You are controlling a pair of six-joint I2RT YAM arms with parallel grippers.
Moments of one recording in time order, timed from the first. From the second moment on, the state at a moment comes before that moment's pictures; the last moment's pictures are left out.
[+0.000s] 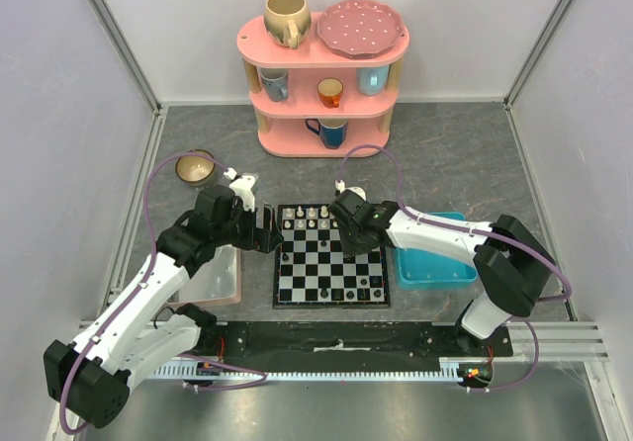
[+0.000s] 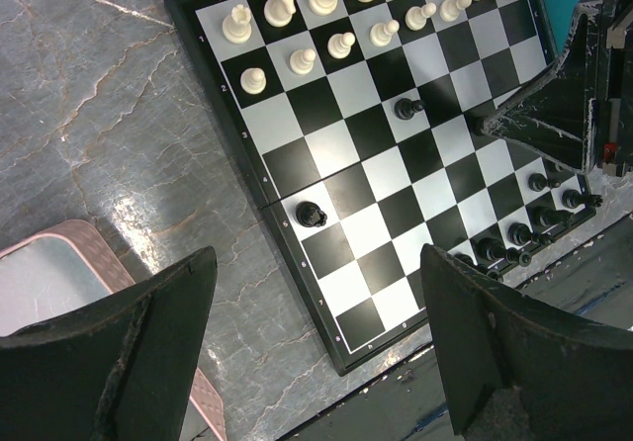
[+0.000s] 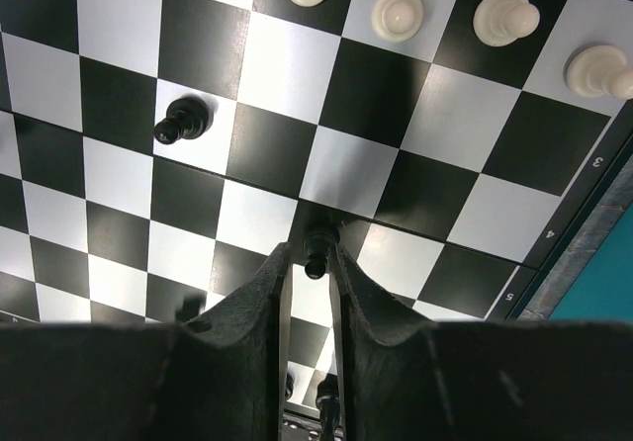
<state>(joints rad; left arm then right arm) -0.46 0.89 0.74 -0.59 0.19 -0.25 0.89 1.62 1.02 -0.53 0.14 0.64</state>
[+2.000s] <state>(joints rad) -0.46 0.89 0.74 -0.59 0.19 -0.25 1.01 1.49 0.91 -0.58 0.10 0.68</state>
